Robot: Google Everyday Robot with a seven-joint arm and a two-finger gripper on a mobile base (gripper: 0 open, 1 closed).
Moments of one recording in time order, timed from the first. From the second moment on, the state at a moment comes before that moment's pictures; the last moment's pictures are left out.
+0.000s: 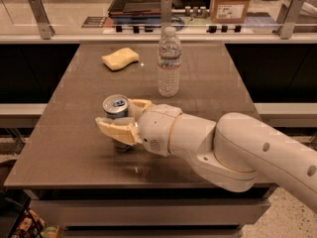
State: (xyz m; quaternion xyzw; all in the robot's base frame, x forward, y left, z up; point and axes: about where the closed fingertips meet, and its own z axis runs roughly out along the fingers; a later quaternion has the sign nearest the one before) arm 0.464 0.094 0.899 -0.38 0.64 0.34 0.58
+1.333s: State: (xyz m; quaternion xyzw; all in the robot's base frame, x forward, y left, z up) arm 0.469 0.083 0.912 -0.40 0.61 0.34 0.58
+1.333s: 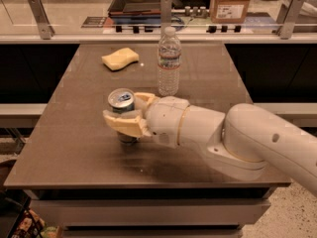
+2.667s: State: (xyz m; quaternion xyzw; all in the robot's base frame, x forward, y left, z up) arm 0.462 0.042 1.023 -0.49 0.52 0.26 0.65
